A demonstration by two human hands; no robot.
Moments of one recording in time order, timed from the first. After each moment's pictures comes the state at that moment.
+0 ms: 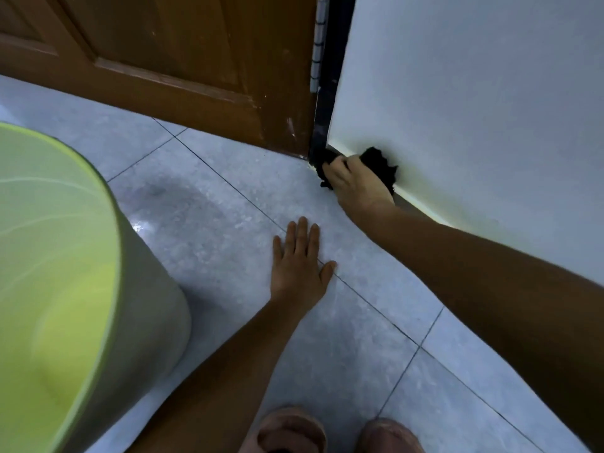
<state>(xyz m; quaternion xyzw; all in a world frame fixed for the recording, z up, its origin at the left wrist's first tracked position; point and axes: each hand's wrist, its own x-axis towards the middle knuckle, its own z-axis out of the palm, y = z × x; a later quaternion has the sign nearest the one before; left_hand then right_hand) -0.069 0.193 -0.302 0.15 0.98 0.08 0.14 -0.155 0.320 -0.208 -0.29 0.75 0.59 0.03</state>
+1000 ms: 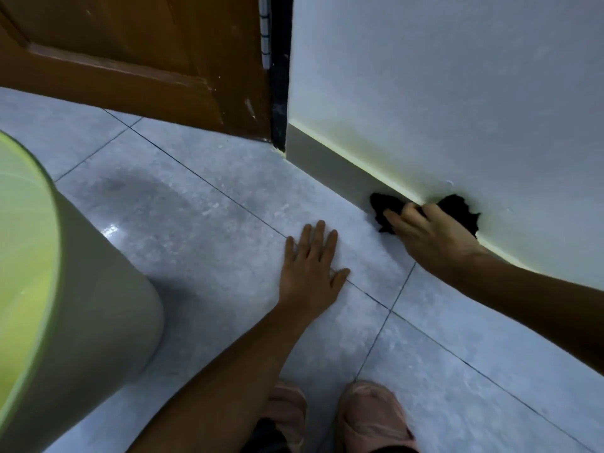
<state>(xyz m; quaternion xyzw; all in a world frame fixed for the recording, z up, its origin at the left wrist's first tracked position) -0.024 0.235 -0.301 0.26 0.95 0.09 0.15 -0.011 0.424 -0.180 -0.27 0.78 0.53 0.18</state>
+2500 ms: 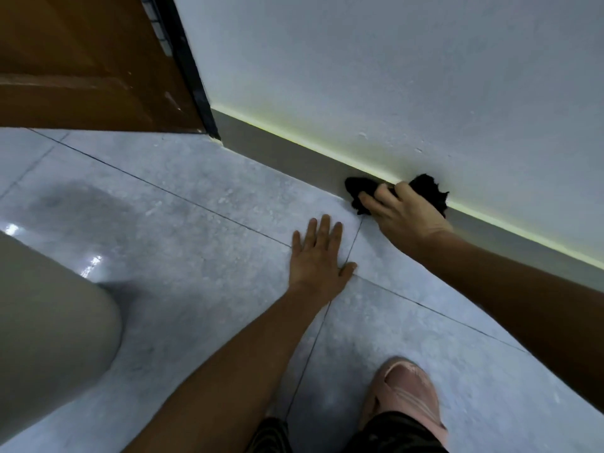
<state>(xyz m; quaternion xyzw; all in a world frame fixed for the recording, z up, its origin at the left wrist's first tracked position) 0.028 0.308 -0.288 0.34 0.92 0.07 0.19 0.050 0.463 -0.191 -0.17 0.85 0.48 0.16</state>
